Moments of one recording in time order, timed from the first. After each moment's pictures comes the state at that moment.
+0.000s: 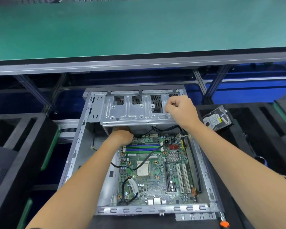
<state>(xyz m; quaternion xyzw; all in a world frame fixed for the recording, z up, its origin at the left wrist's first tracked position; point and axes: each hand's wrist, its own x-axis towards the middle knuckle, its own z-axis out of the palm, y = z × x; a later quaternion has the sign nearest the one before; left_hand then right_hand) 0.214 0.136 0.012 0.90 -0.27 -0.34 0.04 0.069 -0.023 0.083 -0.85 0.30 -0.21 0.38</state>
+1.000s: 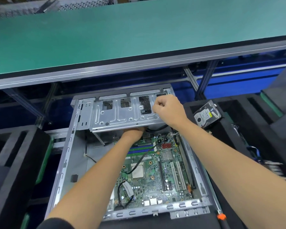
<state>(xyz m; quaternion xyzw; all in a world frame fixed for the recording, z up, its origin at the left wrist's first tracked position) 0.181 0.082 0.010 0.88 -0.29 -0.35 0.14 0.067 -0.019 0.087 -0.84 0.32 -0.21 0.38</state>
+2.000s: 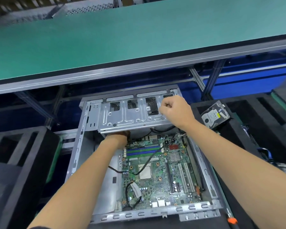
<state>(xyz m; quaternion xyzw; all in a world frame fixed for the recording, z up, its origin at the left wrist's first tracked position) 0.219 0.138 0.030 0.81 -0.44 -0.21 -0.33 0.071 -0.024 0.079 -0.86 0.30 -0.22 0.37</state>
